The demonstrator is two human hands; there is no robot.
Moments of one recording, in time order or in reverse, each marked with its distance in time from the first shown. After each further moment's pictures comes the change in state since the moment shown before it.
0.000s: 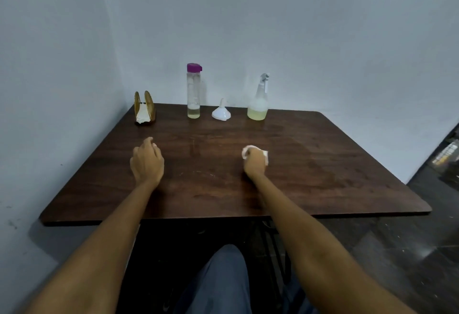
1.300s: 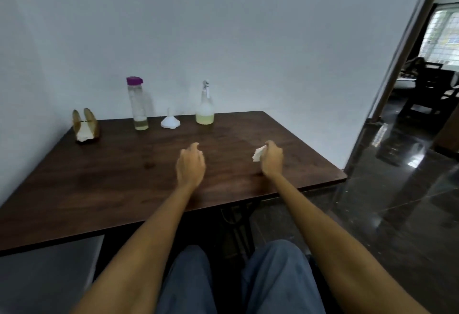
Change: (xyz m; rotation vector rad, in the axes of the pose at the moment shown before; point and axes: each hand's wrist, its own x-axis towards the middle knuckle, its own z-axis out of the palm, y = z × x) left_hand -0.113 0.163 0.046 -0.170 -0.277 0.365; right_hand -0.043 0.116 -0.130 0.123 0.402 0.161
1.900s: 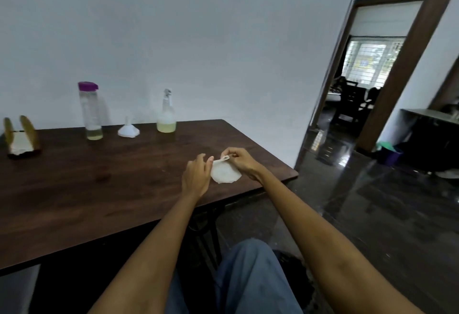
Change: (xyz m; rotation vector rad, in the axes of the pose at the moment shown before) left_hand -0.031 0.054 0.033 -0.249 -0.235 0.137; right_hand -0.026 -0.014 -0.061 0.287 -0.508 -0.118
